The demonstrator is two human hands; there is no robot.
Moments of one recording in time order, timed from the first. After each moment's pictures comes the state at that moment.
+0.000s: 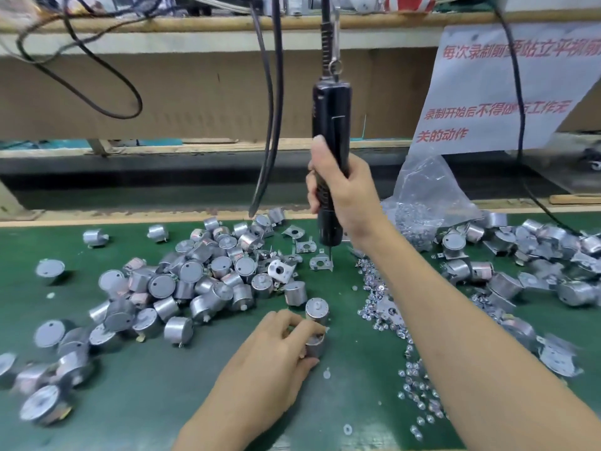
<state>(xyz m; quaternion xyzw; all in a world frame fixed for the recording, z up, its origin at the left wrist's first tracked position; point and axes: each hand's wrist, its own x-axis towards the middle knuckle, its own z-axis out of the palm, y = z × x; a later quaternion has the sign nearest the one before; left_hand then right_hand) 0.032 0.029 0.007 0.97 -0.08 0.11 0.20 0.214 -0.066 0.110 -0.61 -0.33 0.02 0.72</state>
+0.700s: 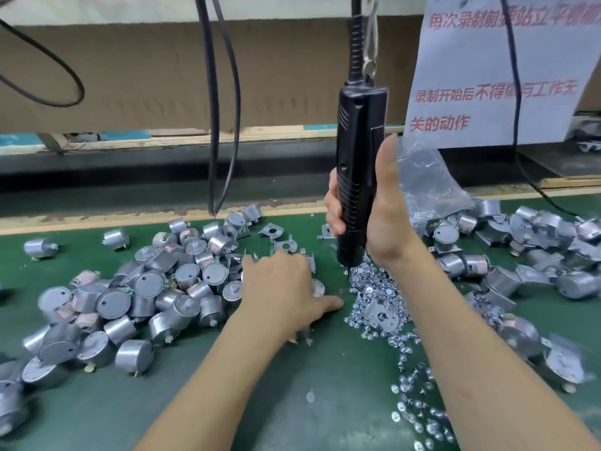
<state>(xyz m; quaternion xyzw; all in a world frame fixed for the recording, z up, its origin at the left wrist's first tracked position) 0.155 0.007 0.036 1.00 0.09 0.01 0.01 0.226 -0.113 0.086 -0.56 -0.29 0.12 0.77</state>
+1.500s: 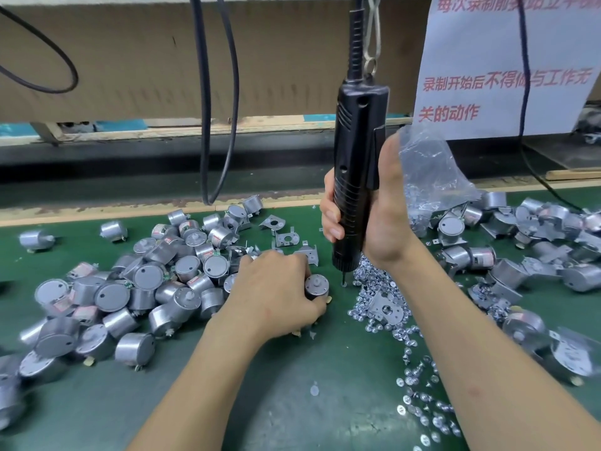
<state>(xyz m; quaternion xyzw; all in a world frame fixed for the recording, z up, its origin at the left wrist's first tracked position) 0.146 0.030 0.024 1.00 0.00 0.01 0.09 0.219 -0.108 0.076 -0.52 -0.31 0.19 0.77</state>
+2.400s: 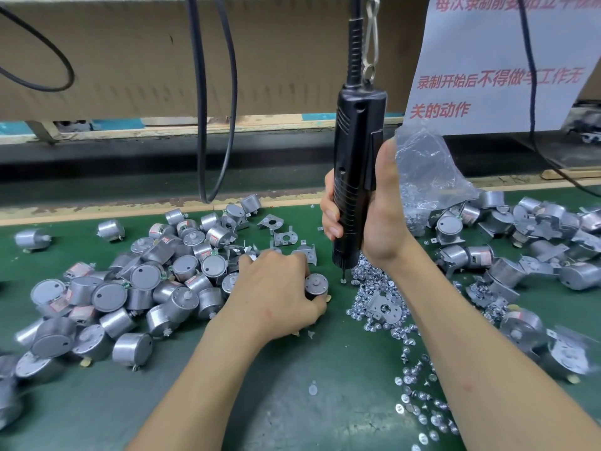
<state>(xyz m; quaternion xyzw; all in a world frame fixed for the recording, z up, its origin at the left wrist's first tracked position) 0.146 0.027 0.021 1.00 0.01 0.01 0.10 0.220 -0.107 0.074 -0.53 -0.31 0.15 0.78</state>
